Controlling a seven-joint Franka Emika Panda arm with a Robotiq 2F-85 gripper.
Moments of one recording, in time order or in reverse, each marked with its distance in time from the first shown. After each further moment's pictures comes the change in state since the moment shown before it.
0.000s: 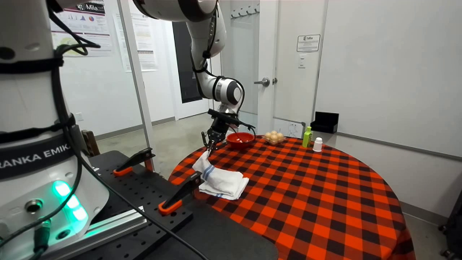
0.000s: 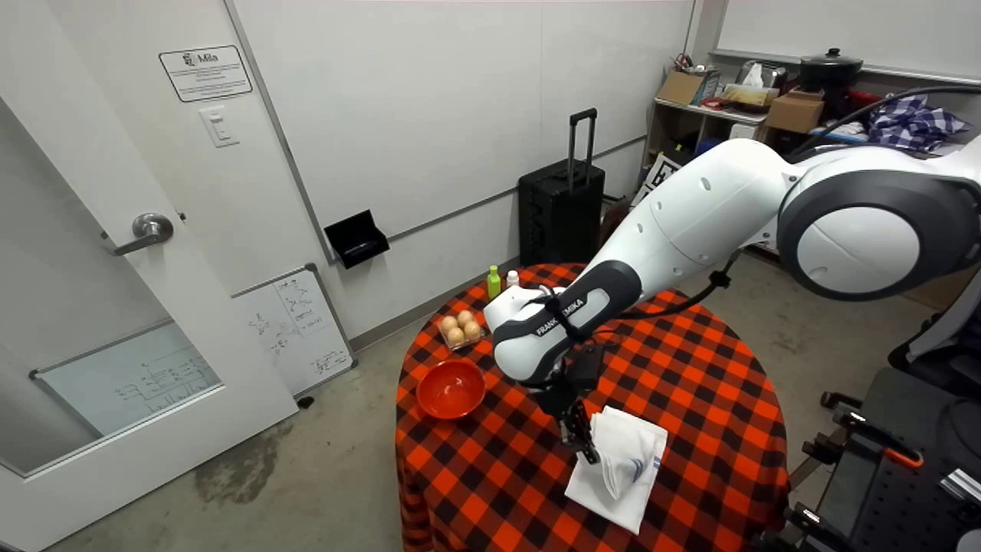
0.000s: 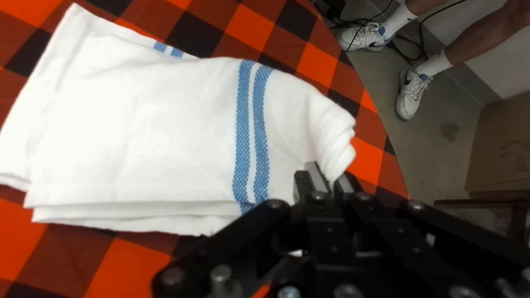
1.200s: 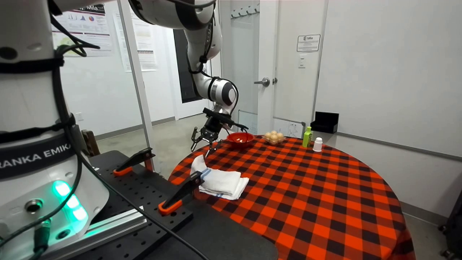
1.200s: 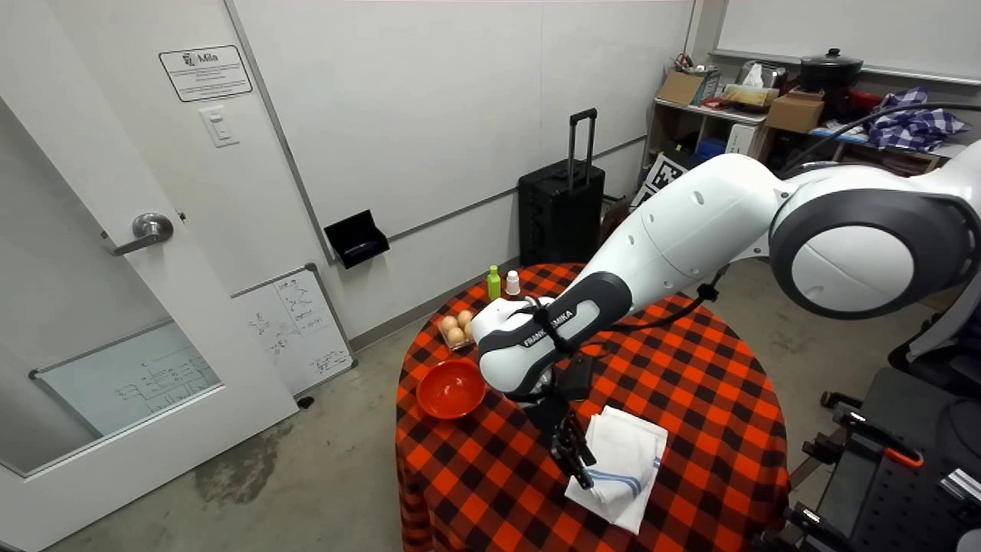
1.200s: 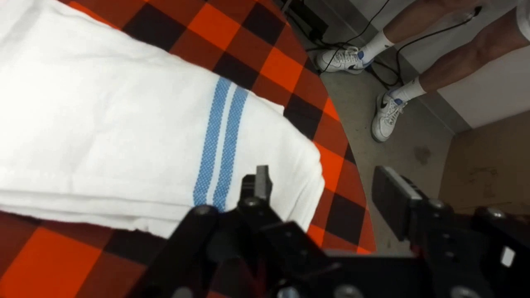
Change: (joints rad) arm 0.026 0.041 0.035 0.067 0.009 -0.081 -0.027
